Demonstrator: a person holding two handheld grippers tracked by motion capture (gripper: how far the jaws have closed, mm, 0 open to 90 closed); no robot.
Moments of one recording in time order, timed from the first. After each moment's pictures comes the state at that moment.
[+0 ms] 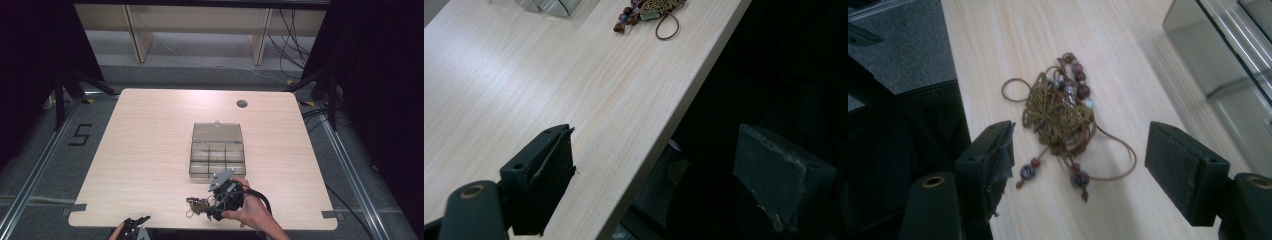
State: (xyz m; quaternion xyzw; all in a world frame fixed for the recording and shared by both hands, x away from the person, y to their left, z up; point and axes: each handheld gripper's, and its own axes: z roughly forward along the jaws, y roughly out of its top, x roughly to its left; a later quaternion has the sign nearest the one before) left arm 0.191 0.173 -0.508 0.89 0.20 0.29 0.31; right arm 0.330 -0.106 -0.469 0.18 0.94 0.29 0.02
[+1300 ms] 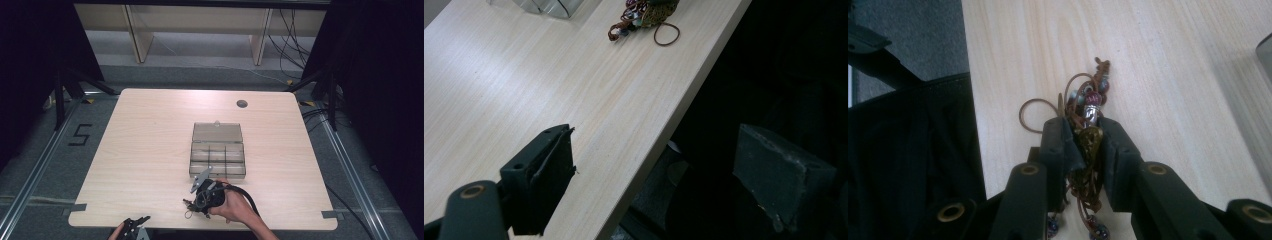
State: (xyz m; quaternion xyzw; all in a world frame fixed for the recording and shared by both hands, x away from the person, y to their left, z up) left arm 0.191 0.174 -0.508 0.88 0.20 0.29 0.31; right arm 0.342 -0.063 -0.486 0.16 0.96 0.25 -0.04
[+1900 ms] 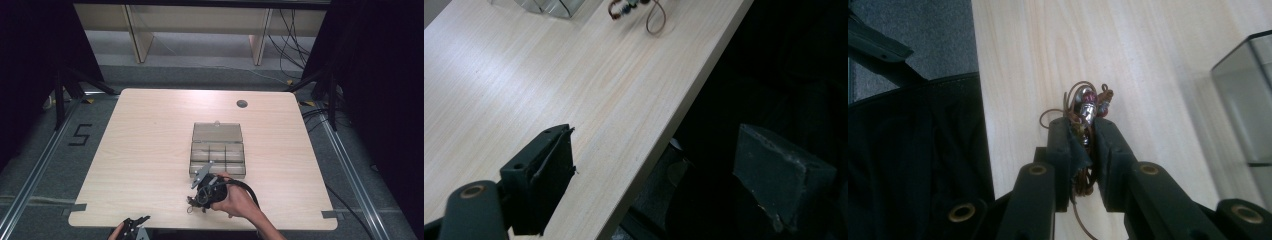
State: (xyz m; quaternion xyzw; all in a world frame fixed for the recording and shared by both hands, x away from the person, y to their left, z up) left arm 0.190 0.174 -0.508 0.88 0.20 0.28 0.32; right arm 0.346 -0.067 -0.459 0.13 0.96 0.25 -0.02
